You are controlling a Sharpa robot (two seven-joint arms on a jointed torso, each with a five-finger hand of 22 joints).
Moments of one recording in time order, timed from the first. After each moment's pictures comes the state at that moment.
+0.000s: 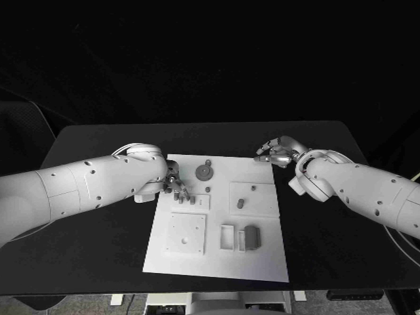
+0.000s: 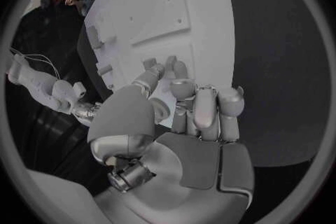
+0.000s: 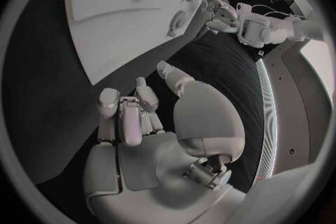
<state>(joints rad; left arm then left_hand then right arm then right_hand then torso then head) 1.33 -0.55 -0.24 1.19 -1.09 0.19 -0.57 0.93 -0.15 0.38 -0.04 0.19 1.18 0.10 0.44 0.75 1.40 -0.05 1.06 0.71 1.39 -0.11 1.34 1.17 0.18 1.10 -0.07 1.66 0.50 1.13 -0.63 0.00 1.07 -0.94 -0.31 -0.03 1.11 -0.11 0.44 -0.09 0.20 0.77 0.15 0.32 0.43 1.15 -0.01 1.36 1.05 1.35 -0.09 1.65 1.26 0.25 0.94 0.00 1.66 0.83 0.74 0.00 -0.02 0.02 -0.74</state>
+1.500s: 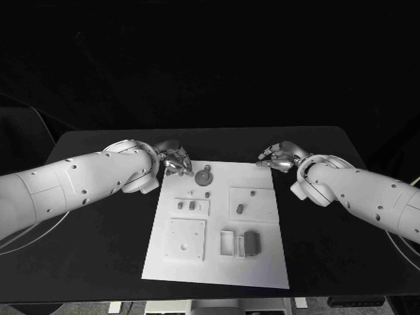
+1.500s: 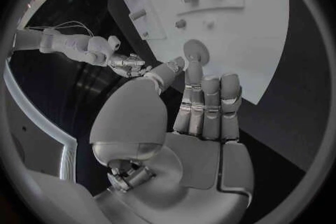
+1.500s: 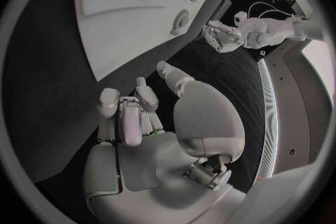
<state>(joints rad) 1.34 -0.59 -0.20 1.14 -0.96 -0.11 -0.12 1.19 -0.15 0.49 -0.14 0.18 0.96 0.12 0.33 0.71 1.15 0.08 0.80 0.53 1.19 -0.01 1.07 0.99 0.15 0.88 -0.04 1.55 0.38 1.13 -0.63 0.00 1.06 -0.94 -0.31 -0.03 1.11 -0.11 0.44 -0.09 0.20 0.77 0.15 0.32 0.43 1.15 -0.01 1.36 1.05 1.35 -0.09 1.65 1.26 0.25 0.94 0.00 1.66 0.83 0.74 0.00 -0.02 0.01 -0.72</state>
